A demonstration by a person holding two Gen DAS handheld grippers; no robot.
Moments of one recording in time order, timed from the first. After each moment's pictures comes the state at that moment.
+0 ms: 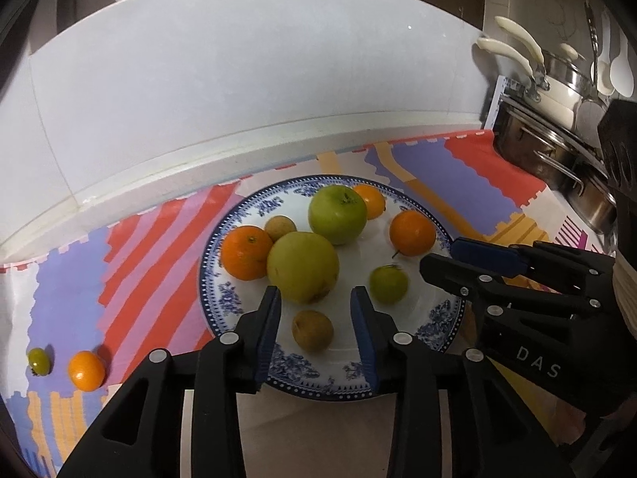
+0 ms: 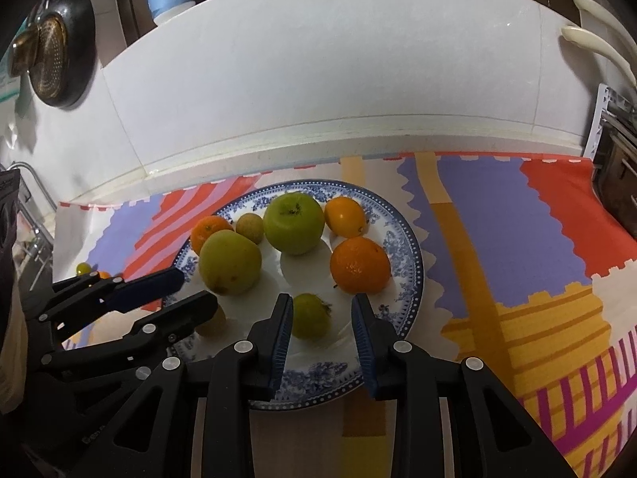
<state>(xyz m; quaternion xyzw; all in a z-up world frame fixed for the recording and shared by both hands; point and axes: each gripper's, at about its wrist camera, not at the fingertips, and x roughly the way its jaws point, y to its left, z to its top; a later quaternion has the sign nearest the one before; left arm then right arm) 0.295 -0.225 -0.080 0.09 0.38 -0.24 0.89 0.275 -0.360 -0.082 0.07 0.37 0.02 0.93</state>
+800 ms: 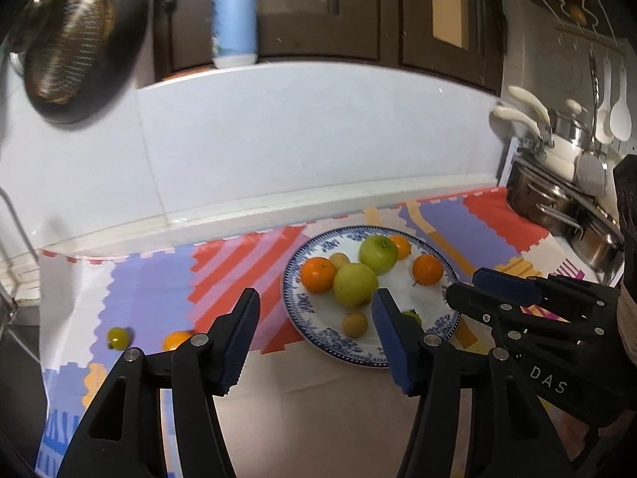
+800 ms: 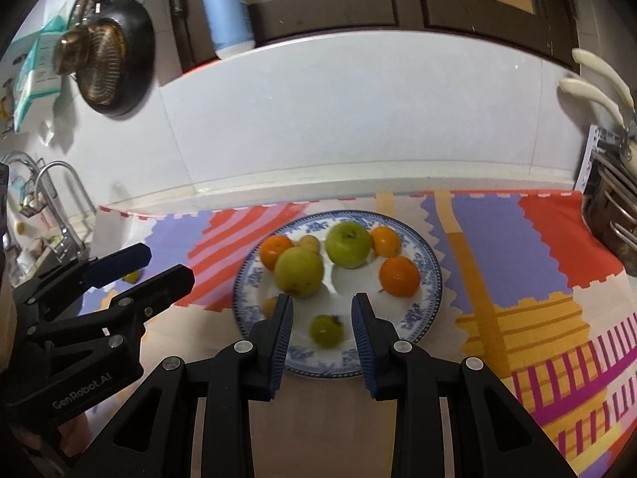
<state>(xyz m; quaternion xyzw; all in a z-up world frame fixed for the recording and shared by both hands) 0.236 -0.160 -0.015 0.05 0.30 -0.18 0.94 0.220 -0.317 -0.036 0.05 0.32 0.04 0.94</state>
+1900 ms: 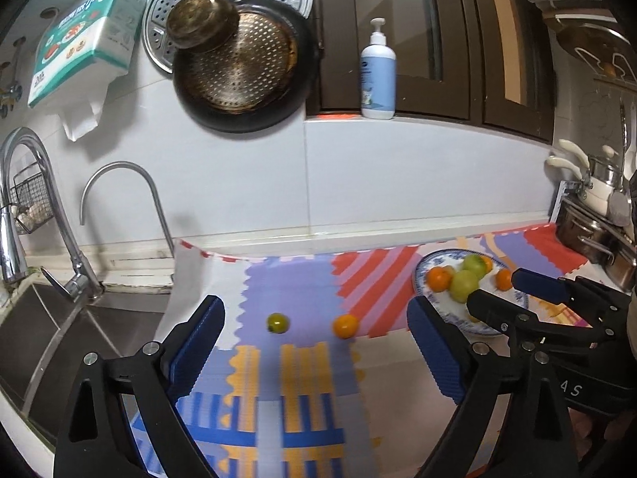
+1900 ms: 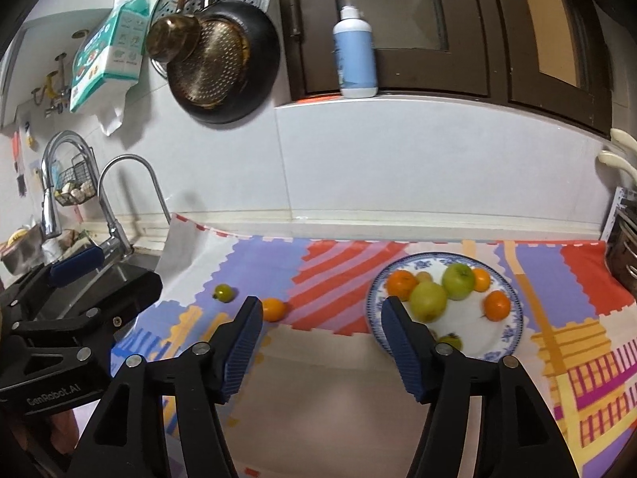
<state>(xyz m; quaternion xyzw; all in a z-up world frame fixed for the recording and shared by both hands) 0.180 -0.002 0.018 0.04 0.24 -0.08 0.97 0.183 -0.176 -0.003 0.01 0.26 0.08 0.96</state>
